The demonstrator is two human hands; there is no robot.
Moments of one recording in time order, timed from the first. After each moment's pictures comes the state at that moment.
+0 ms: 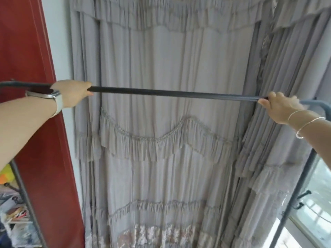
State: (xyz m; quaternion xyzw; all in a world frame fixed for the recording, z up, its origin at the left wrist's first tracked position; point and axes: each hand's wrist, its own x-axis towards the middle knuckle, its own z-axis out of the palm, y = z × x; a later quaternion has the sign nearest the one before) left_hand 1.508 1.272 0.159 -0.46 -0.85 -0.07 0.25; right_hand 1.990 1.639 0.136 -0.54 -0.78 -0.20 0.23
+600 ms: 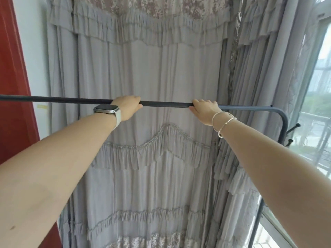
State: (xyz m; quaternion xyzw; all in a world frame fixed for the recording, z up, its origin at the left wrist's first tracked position) left_hand 1.666 1.412 0.150 -0.58 -0.77 -0.08 0.27; right_hand 1.900 1.582 0.142 -0.38 -0.88 -0.17 0.22
